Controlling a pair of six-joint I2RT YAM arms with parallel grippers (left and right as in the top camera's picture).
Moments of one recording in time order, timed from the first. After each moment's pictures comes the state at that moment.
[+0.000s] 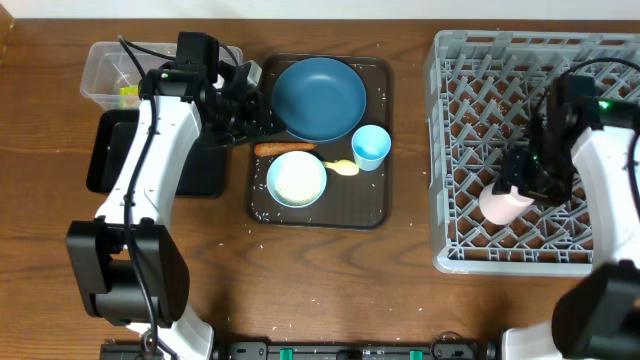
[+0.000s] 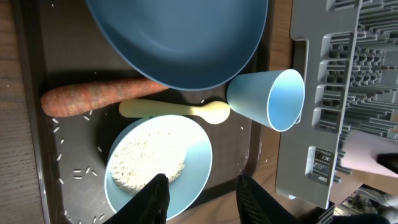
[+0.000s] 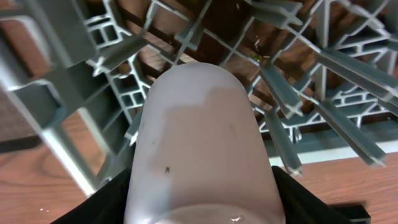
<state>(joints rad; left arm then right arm) -0.06 1.81 1.54 -1.00 0.59 -0.20 -0.14 1.68 1.41 -1.37 -0.07 0.15</state>
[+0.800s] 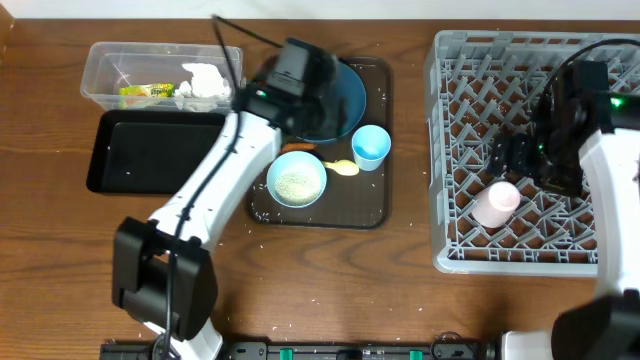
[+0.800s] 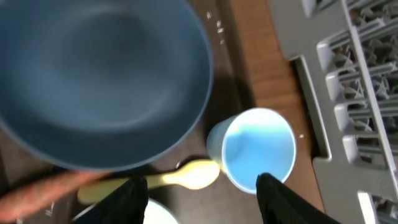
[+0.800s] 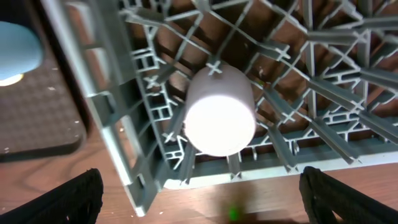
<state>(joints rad) -0.44 1.82 1.54 -0.70 0.17 -0.26 -0.10 1.57 1.50 -1.37 -0.07 0.17</state>
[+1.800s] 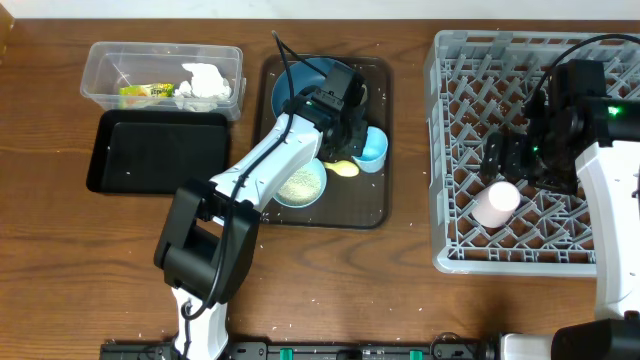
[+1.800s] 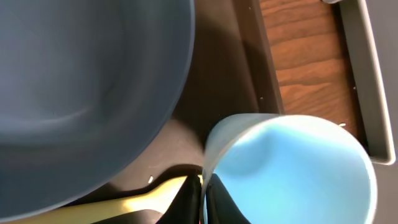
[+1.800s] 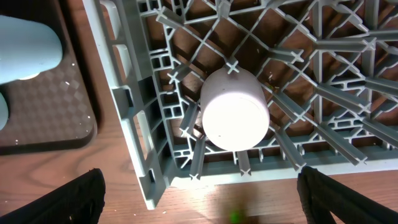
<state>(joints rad) -0.52 2.02 1.54 -0.64 0.15 -0.28 -0.06 1.54 1.50 -1.37 -0.08 0.17</state>
